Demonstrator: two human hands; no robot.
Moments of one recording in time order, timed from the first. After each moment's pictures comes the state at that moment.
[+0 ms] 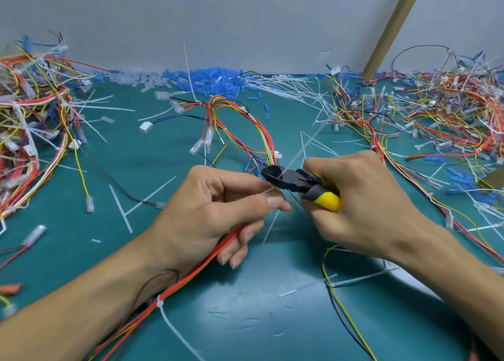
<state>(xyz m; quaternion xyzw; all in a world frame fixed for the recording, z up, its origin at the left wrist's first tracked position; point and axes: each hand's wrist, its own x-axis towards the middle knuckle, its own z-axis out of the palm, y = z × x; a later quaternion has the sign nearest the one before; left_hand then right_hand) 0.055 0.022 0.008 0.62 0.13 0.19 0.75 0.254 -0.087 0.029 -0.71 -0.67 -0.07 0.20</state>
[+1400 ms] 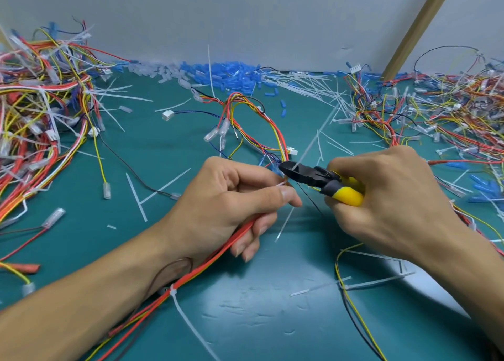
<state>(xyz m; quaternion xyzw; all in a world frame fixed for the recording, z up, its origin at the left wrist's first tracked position) 0.055 0.022 0.008 0.62 0.16 0.21 0.74 0.251 -0.092 0.042 -0.74 -0.65 -0.10 0.13</state>
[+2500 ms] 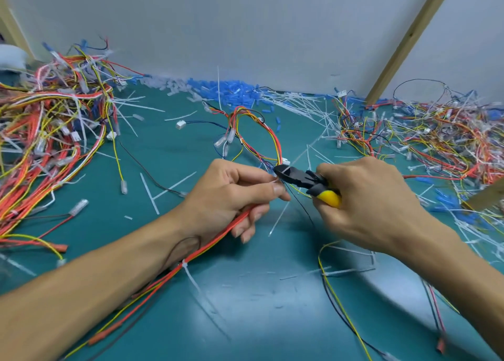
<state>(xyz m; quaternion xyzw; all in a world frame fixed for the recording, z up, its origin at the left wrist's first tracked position) 0.055 0.025 0.008 0.61 0.15 0.22 0.74 0.243 -0.097 0.056 -0.74 -0.66 -0.12 0.05</state>
